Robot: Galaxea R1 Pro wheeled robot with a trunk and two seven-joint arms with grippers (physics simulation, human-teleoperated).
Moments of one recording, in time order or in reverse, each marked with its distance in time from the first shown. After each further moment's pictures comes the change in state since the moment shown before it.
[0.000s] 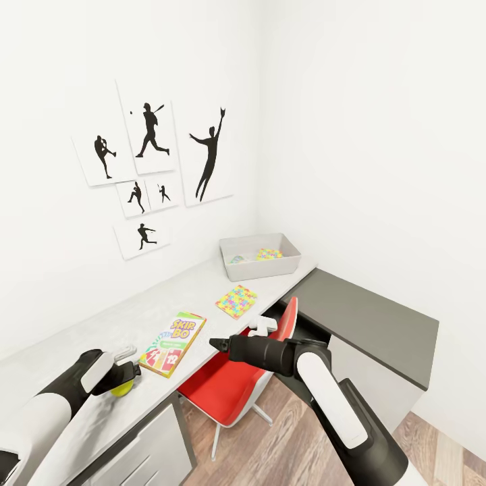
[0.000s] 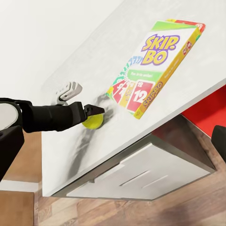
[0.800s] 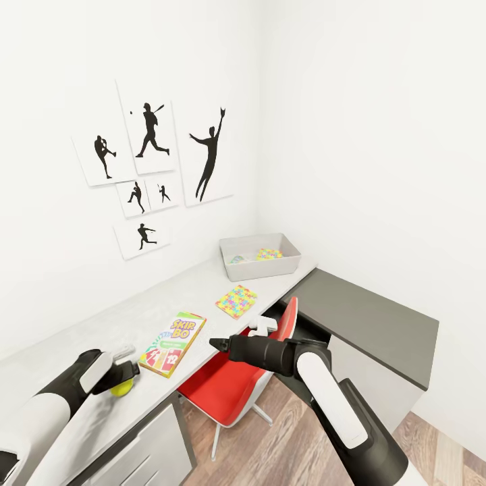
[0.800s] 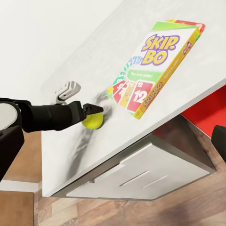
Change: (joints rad) left arm 0.000 0.004 -0.001 0.000 0.003 -0.013 0.000; right arm 0.000 0.000 0.000 0.000 0.000 0.000 0.000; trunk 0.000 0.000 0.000
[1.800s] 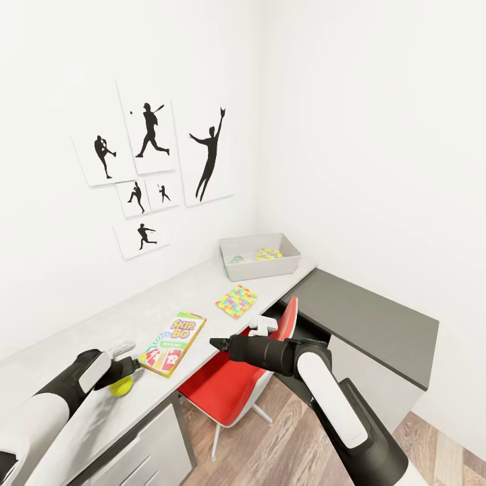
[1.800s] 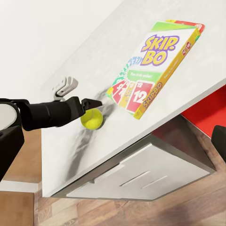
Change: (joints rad) left arm 0.000 0.005 -0.001 0.000 -0.009 -0.066 -0.035; right arm 0.000 0.000 -0.002 0.000 0.000 0.000 0.000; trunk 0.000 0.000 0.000
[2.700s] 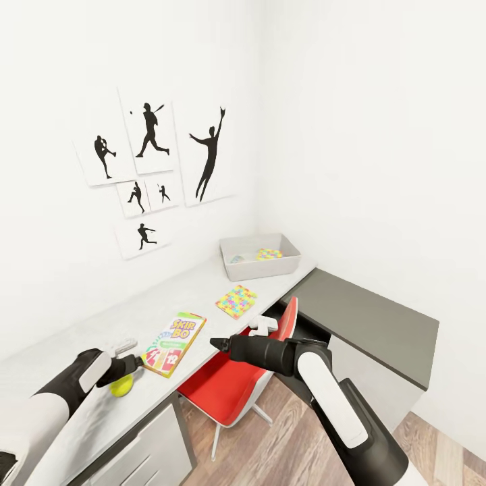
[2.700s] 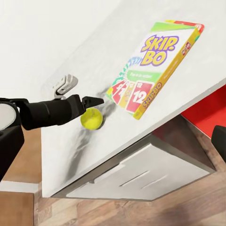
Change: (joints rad) left arm 0.000 0.001 -0.004 -0.007 -0.007 -0.004 -0.056; right arm 0.000 0.000 -0.001 0.000 0.000 0.000 0.000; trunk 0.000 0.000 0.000
